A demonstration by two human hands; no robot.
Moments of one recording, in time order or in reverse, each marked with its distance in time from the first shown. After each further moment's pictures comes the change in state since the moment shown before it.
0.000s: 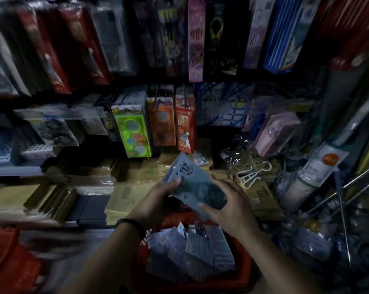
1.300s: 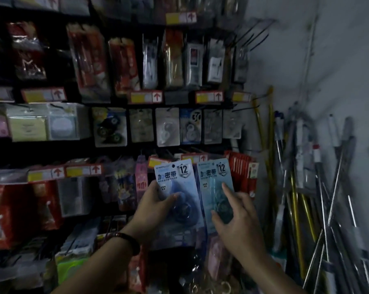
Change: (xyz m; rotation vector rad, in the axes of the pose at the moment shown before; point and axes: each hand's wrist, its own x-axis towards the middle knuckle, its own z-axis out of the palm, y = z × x) left_hand 0.050 0.269 0.242 0.500 0.002 0.711; right_hand 0.125 -0.107 -0.292 -0.174 0.650 -0.152
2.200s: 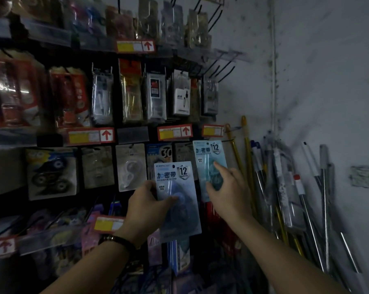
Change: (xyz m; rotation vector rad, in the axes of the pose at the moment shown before) left_hand 0.153 0.067 0.086 0.243 0.092 0.150; right_hand 0.234 0.055 -0.008 -0.091 0.219 0.046
